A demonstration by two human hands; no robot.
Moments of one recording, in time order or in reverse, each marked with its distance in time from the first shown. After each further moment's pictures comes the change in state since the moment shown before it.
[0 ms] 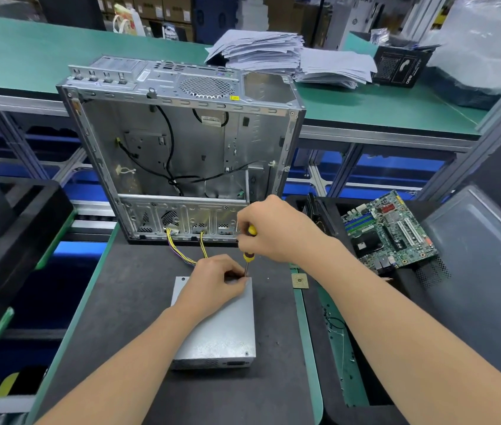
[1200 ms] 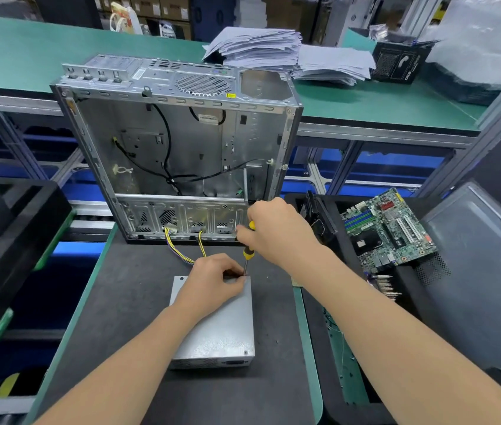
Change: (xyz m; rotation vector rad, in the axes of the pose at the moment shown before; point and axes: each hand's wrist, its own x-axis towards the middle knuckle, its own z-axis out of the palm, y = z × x) left_hand 0.001 0.000 0.001 0.027 -0.010 -0.017; right_hand 0.000 0.002 0.020 0.046 0.146 0.232
